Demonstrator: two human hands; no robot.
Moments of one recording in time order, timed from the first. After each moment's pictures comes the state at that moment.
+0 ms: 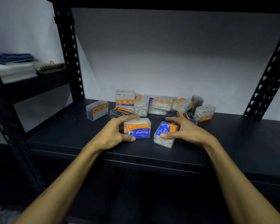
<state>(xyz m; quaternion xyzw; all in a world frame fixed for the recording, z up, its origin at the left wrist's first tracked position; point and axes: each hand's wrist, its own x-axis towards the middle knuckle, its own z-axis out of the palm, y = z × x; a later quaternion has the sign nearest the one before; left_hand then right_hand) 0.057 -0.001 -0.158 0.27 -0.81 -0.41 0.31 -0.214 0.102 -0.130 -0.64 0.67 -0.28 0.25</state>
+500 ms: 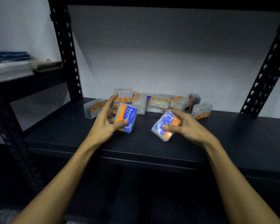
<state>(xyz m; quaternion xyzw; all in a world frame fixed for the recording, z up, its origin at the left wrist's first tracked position) 0.061 0.003 -0.156 0.26 -0.71 -0.44 0.49 -0.216 0.109 -0.134 -0.62 0.59 -0.44 0.27</state>
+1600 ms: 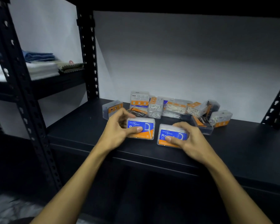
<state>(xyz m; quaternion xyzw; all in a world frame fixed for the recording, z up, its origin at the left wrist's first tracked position) 0.088 0.007 -0.159 0.32 -0.71 -0.41 0.48 -0.164 0.109 -0.155 -0.63 0.62 -0.43 0.16</state>
